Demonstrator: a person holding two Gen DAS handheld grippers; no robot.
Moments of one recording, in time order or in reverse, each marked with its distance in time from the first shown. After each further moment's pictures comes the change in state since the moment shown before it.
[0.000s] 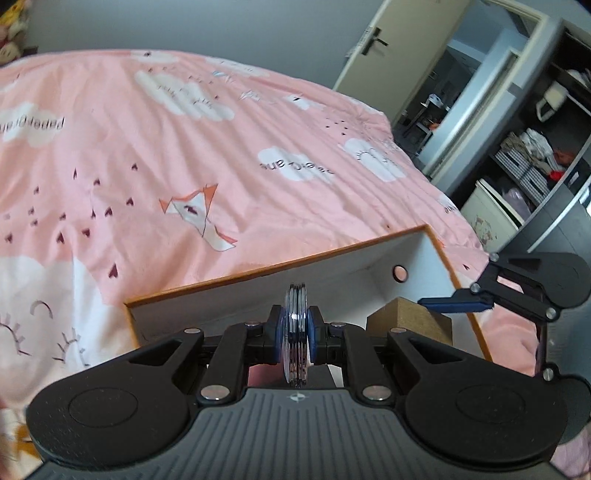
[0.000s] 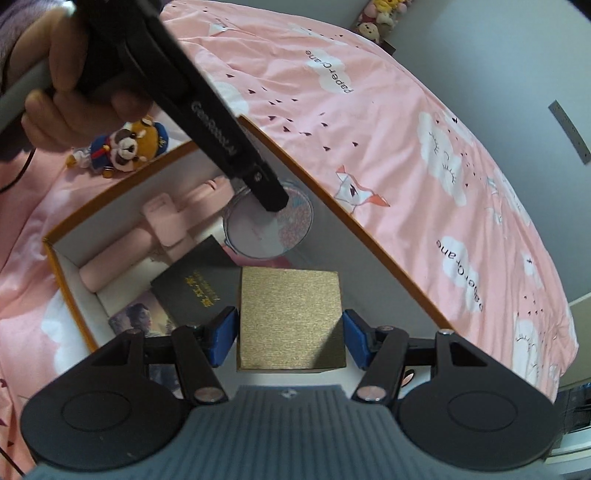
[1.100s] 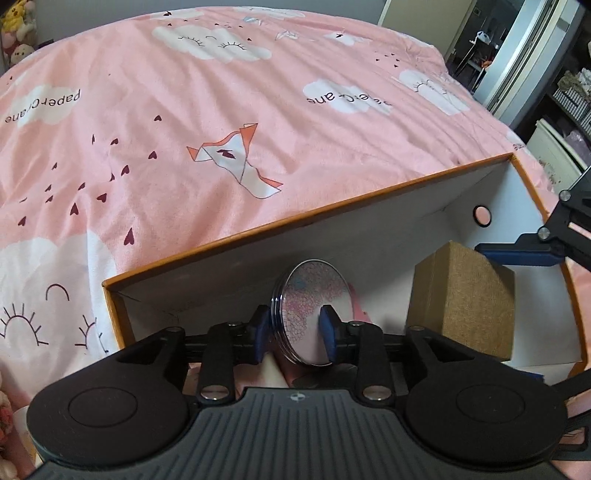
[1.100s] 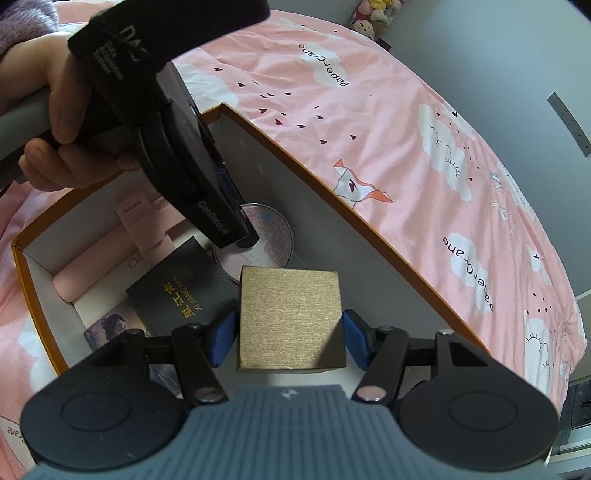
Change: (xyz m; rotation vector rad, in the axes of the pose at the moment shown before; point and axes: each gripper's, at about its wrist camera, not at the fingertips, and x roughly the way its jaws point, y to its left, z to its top) left arm 0.042 -0.005 -0.008 0.073 0.201 0.218; right arm 0.021 -0.003 -0.005 0.020 -0.011 -0.001
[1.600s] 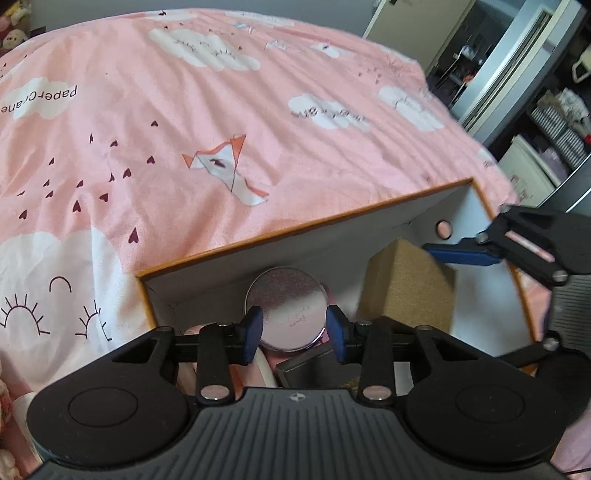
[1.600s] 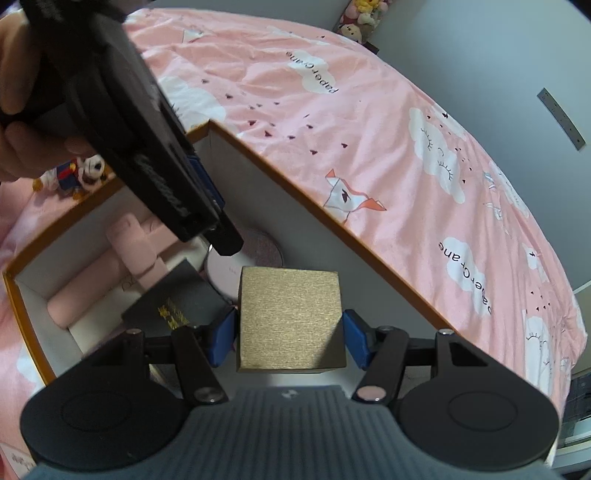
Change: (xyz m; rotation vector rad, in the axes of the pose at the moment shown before) left arm -0.043 0.017 0.000 -0.041 -0.040 -0.113; right arm 0.006 -0.008 0.011 0.058 -0.032 -0.006
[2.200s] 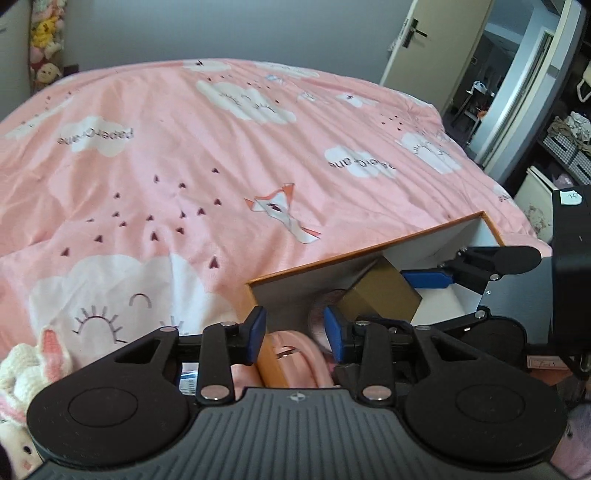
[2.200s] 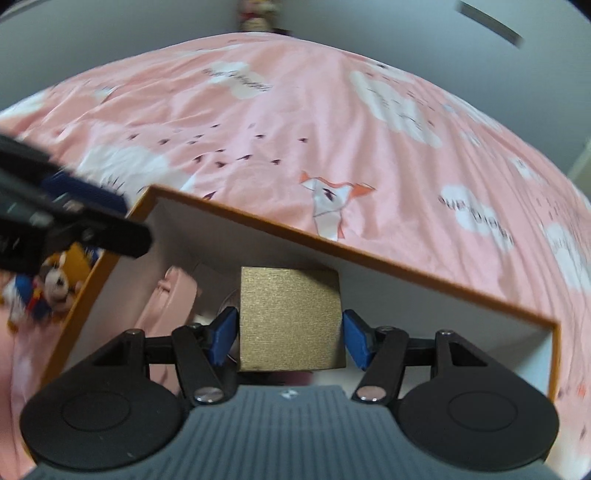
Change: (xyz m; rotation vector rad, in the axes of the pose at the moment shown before) left arm -0.055 0.025 -0.020 0.011 -0.161 0.126; right arm 0.043 0.010 0.032 0.456 0.017 -0.046
